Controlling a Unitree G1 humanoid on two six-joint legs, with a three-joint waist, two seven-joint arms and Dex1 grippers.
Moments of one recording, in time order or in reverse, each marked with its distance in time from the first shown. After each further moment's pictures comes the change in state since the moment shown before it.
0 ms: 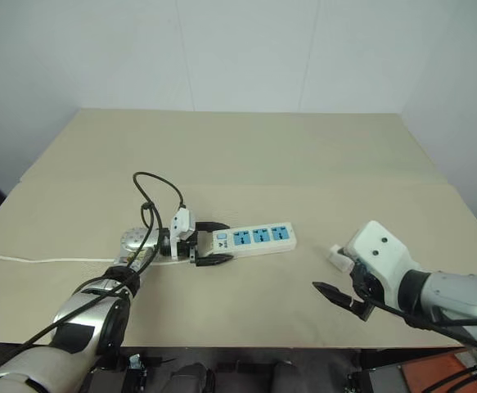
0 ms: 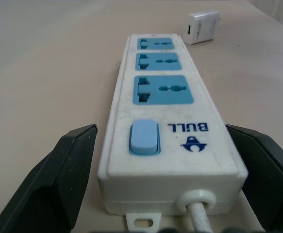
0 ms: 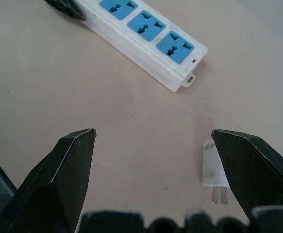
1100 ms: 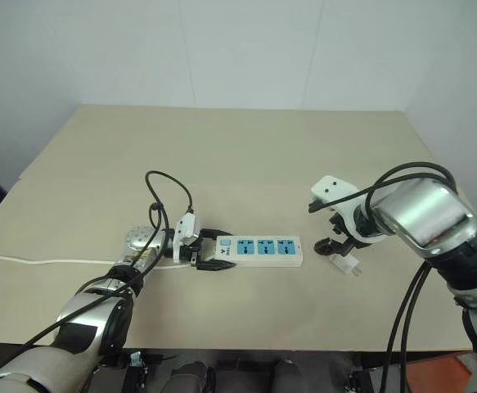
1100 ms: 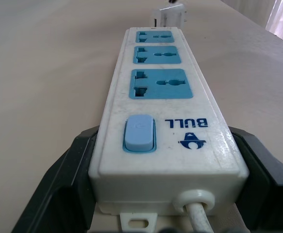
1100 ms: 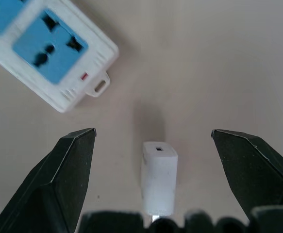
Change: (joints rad) left arm -0.006 -0.015 -0.014 -0.026 0.023 -0.011 -0.113; right arm -1.048 -0.062 1.026 0.675 -0.161 0.374 0.064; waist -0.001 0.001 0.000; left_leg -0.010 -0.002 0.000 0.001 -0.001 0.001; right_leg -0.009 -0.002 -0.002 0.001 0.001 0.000
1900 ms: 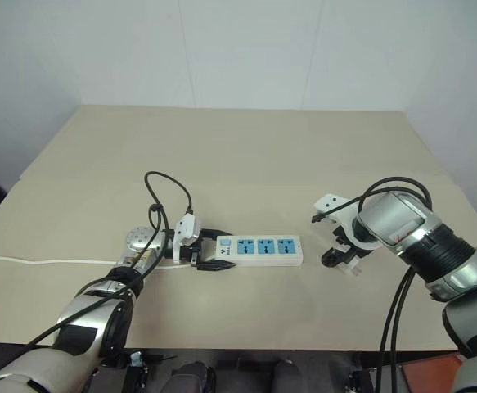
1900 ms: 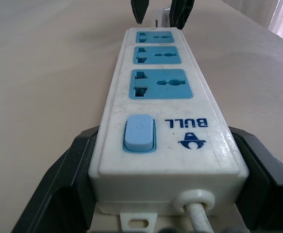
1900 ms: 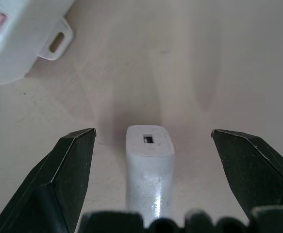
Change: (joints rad) left arm 0.015 0.001 -0.001 -0.022 0.000 -0.001 0.008; right arm 0.003 0.087 0.116 0.263 -0.200 -0.095 0.177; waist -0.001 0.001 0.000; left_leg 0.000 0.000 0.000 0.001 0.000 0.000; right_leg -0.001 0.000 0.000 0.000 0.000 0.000
